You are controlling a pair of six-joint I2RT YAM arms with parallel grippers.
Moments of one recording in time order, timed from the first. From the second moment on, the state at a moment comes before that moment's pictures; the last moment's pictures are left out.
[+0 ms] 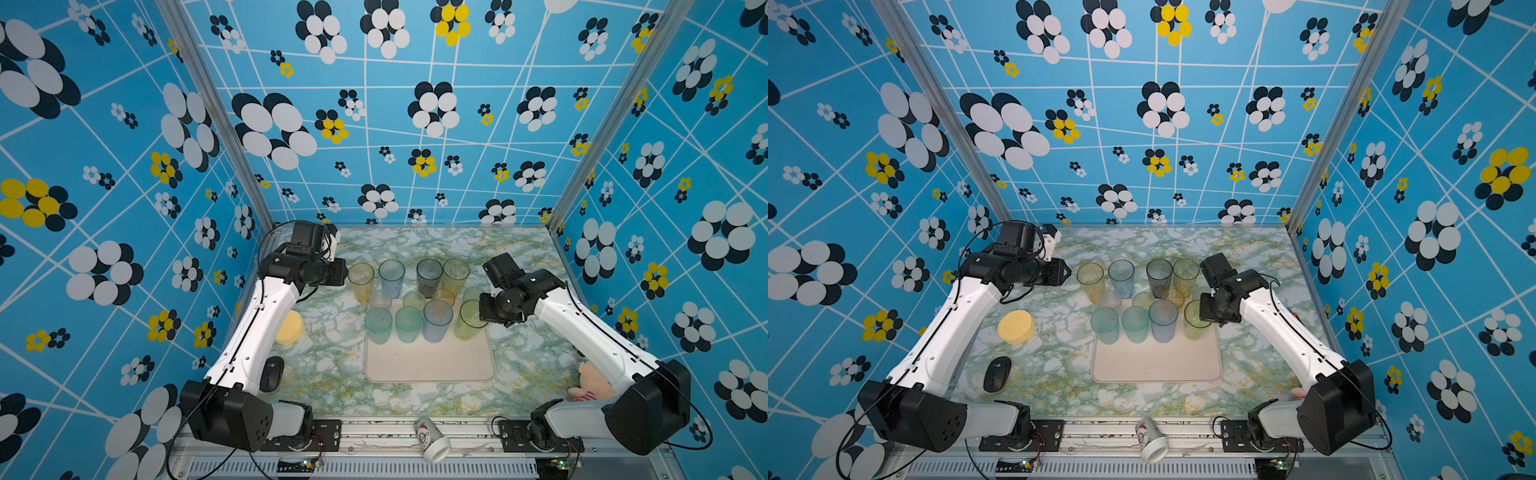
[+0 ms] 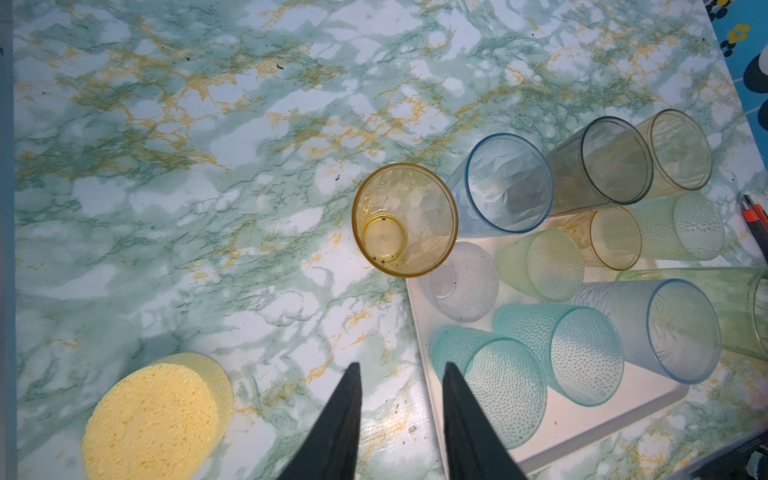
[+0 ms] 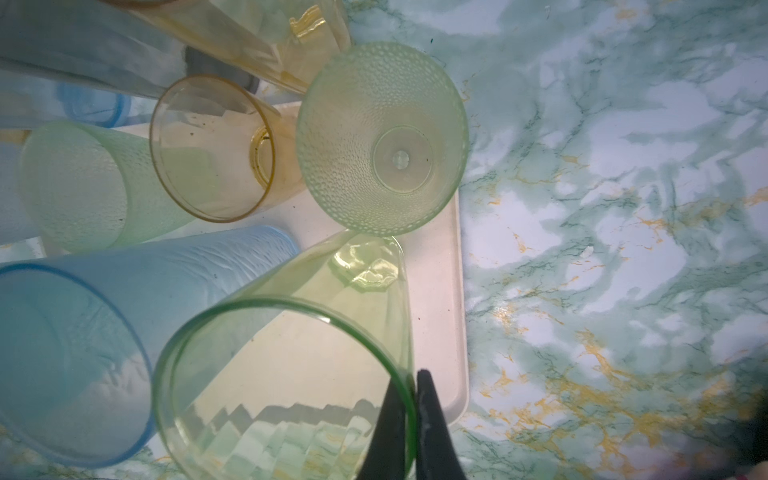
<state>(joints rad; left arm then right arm) -0.18 1.37 1.41 -0.95 0.19 -0.10 0.44 1.38 1.19 -1.09 0.08 0.50</state>
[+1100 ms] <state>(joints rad) -0.18 1.42 1.44 -0.98 0.17 -0.08 0.43 1.41 1.19 -1.07 0.08 0.48</state>
